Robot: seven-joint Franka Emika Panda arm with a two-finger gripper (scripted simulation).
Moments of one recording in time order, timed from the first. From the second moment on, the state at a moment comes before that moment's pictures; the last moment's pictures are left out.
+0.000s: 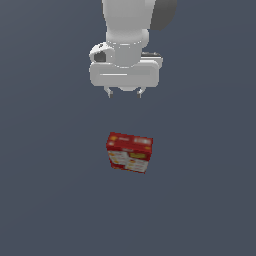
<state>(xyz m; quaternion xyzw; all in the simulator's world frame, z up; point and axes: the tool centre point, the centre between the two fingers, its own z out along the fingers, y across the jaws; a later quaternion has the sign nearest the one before) -0.056 -0.010 0.334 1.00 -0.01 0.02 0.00</state>
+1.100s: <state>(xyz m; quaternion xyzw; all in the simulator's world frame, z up) -0.053 0.001 0.339 1.00 0.01 0.03 -0.01</state>
